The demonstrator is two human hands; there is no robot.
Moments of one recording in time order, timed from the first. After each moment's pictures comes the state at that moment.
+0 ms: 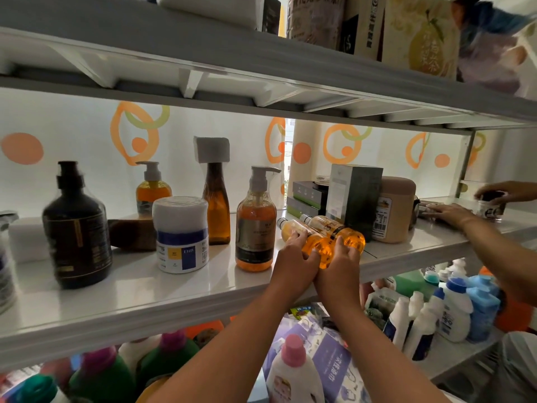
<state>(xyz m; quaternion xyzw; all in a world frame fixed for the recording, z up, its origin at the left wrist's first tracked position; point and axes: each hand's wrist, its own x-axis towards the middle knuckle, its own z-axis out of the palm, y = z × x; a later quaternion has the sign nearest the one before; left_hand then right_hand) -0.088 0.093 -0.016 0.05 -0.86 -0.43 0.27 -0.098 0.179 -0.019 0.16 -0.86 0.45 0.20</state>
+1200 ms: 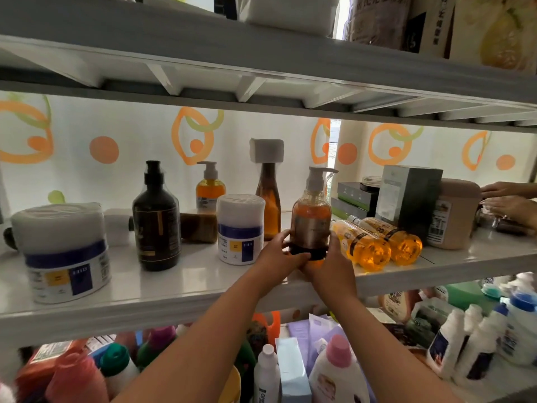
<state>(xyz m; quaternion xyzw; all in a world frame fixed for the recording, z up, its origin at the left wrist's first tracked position) -0.017 -0.009 -0.013 0.11 -0.80 -0.55 0.21 -0.065 0.102 -0.023 0.28 -0.81 0.50 0.13</state>
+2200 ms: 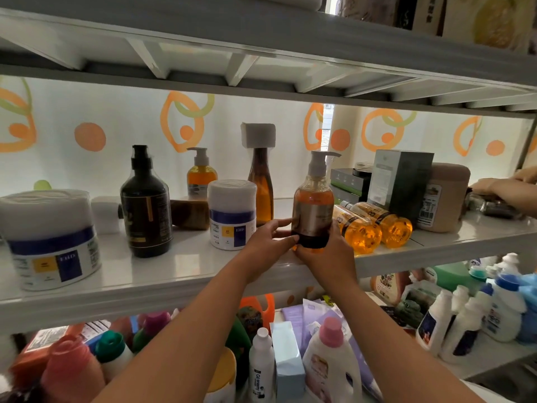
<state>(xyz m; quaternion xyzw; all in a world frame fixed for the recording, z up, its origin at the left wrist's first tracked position) -0.008 -0.011 -0.013 0.07 -0.80 -0.56 0.20 -0.077 0.110 -0.034 0.28 -0.79 0.51 0.17</state>
